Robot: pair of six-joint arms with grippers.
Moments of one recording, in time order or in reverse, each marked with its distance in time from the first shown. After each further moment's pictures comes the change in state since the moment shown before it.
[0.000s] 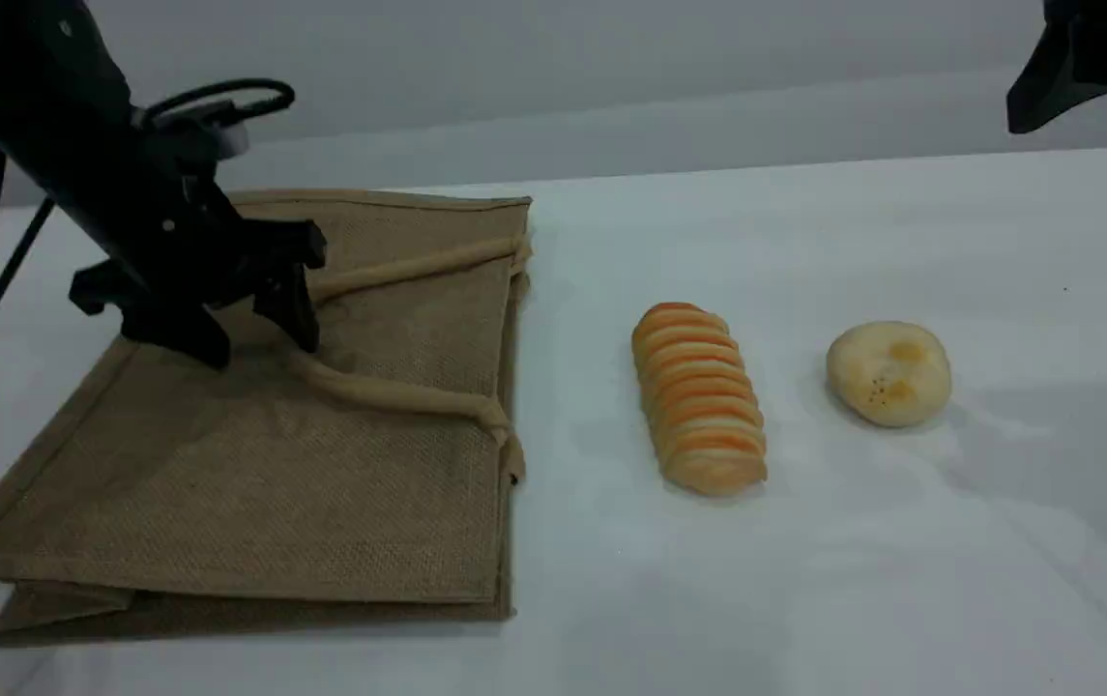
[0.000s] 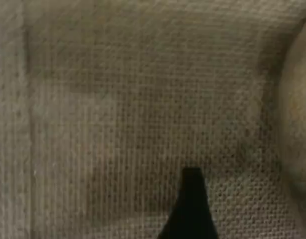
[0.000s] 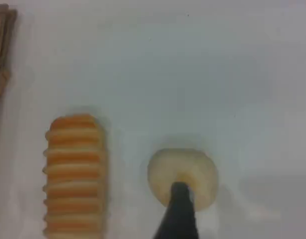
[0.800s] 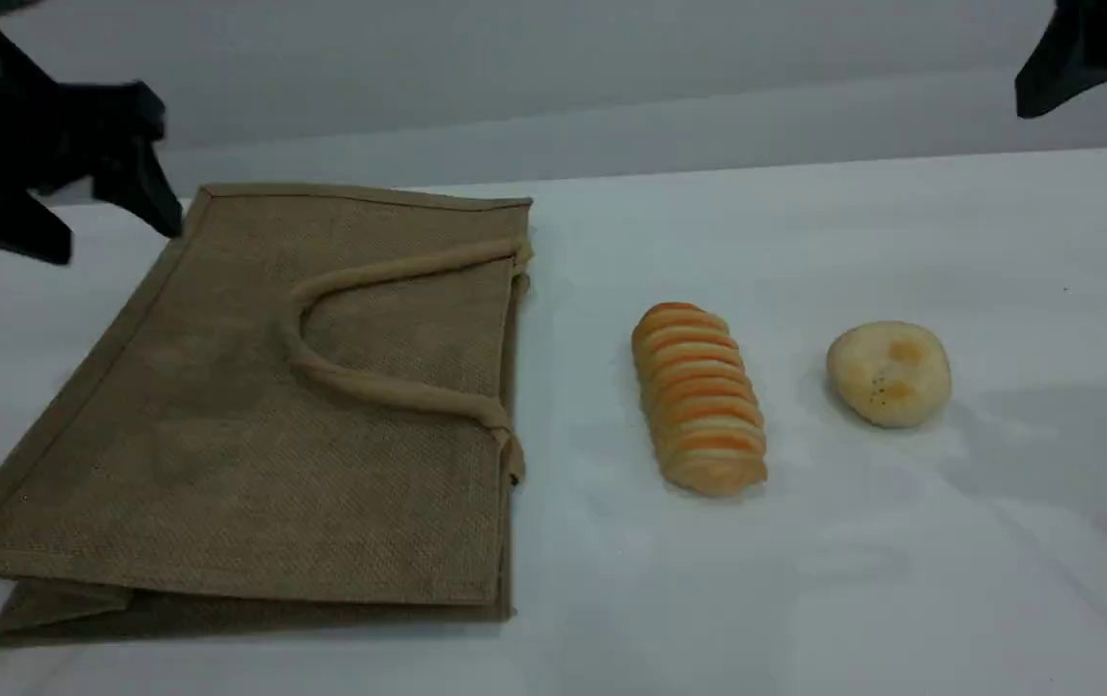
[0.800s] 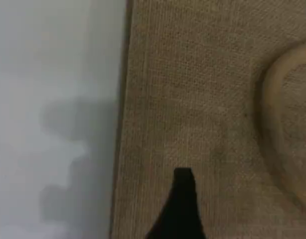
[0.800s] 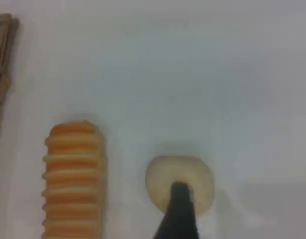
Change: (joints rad) left arm 0.089 -0.353 0.236 -0.005 -0.055 0.029; right arm 0.000 -0.011 0.000 -0.029 -0.006 0.016
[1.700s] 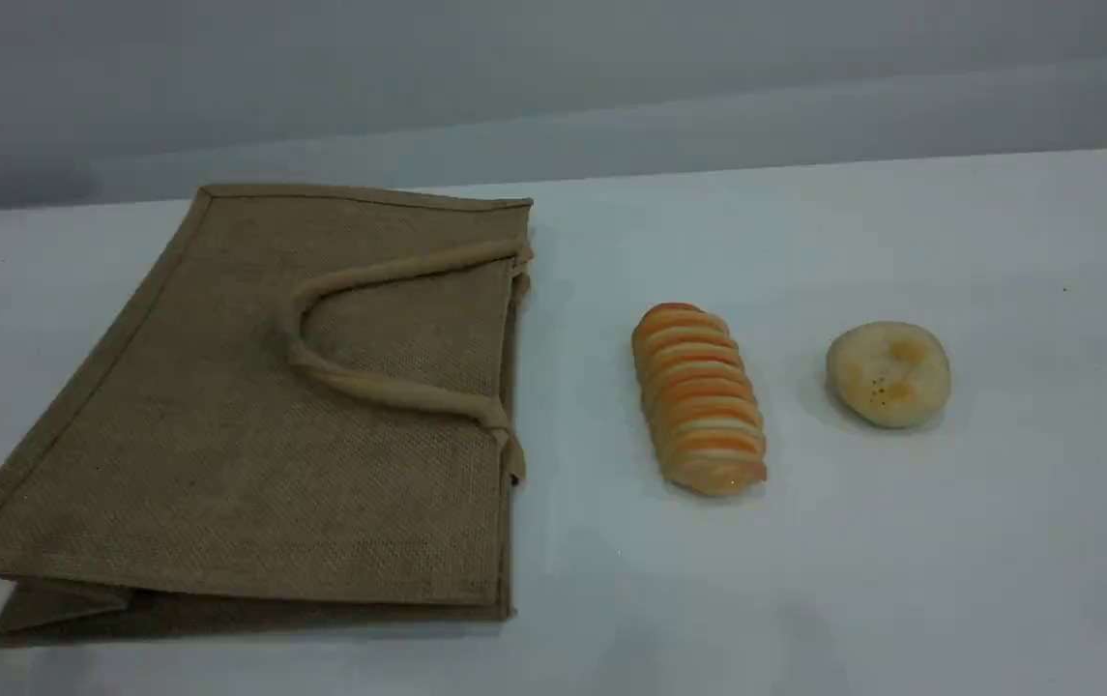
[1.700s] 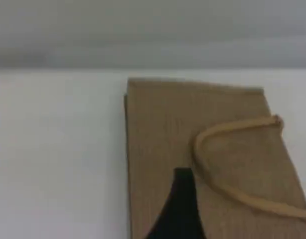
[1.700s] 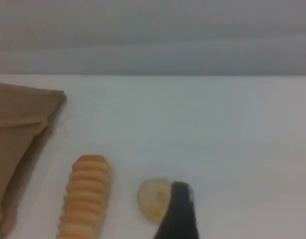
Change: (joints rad) left arm 0.002 -0.932 0.363 0.104 0.080 0.032; right arm -0.001 -0.736 0.310 -0.210 0.045 0.088
